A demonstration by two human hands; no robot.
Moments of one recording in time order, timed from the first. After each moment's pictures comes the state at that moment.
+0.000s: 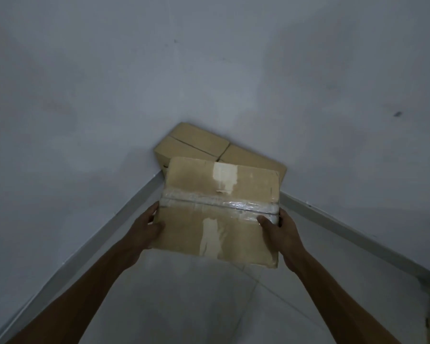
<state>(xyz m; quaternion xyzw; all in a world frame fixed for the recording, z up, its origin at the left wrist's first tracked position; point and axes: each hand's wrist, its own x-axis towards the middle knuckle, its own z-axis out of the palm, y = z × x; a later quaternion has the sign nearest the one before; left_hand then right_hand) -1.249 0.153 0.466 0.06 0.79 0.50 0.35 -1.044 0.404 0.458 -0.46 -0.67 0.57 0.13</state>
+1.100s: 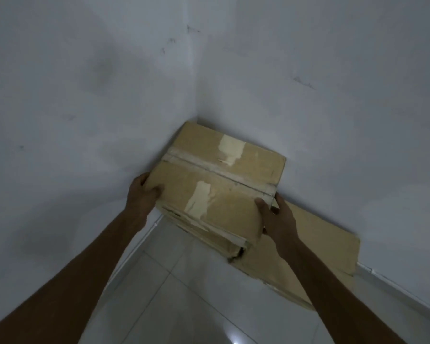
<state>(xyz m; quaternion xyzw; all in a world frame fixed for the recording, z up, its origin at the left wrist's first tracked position) -1.677 0.358 0.352 -0.04 0.80 0.53 0.27 -1.446 0.568 0.350 -0.51 -0.64 0.57 0.09</state>
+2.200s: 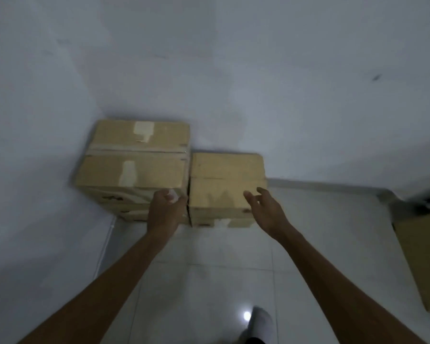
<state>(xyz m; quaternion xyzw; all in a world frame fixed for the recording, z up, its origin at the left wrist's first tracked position) -1.448 0.365 0.431 0.18 0.83 0.39 0.35 -1.233 0.457 0.439 -0.61 -0.64 0.46 0.10</state>
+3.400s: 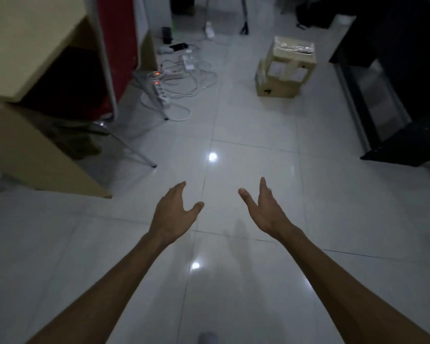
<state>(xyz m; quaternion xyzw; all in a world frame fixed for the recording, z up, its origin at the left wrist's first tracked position) -0.408 0.081 0.472 0.87 0.28 -0.04 0.41 -0.294 -0.120 0.466 -0.90 -0.10 0.28 0.33</state>
